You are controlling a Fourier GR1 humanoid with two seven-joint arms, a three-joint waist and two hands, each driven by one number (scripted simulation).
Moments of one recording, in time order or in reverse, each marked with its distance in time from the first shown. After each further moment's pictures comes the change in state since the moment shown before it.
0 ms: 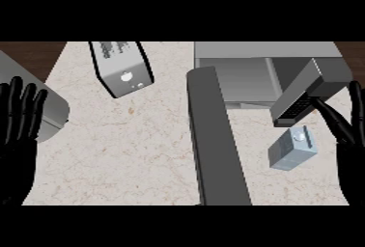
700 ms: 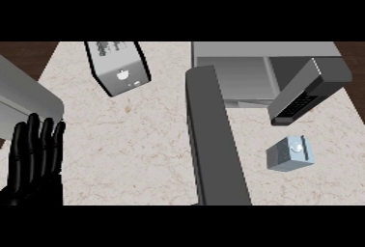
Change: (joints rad) left arm 0.236 -0.096 -0.282 -0.099 -0.083 0.264 -0.050; right arm 0.060 -0.219 -0.284 -0.084 -0.582 0.289 0.233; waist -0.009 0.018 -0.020
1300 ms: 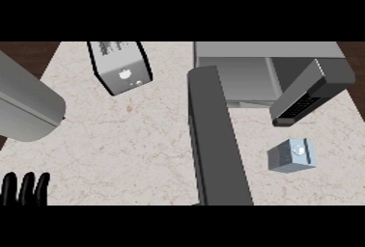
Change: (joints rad) left arm 0.397 0.049 -0.151 -0.132 0.041 -0.015 -0.245; right arm 0.108 0.024 -0.081 -0.086 -0.006 0.075 0.038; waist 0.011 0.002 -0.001
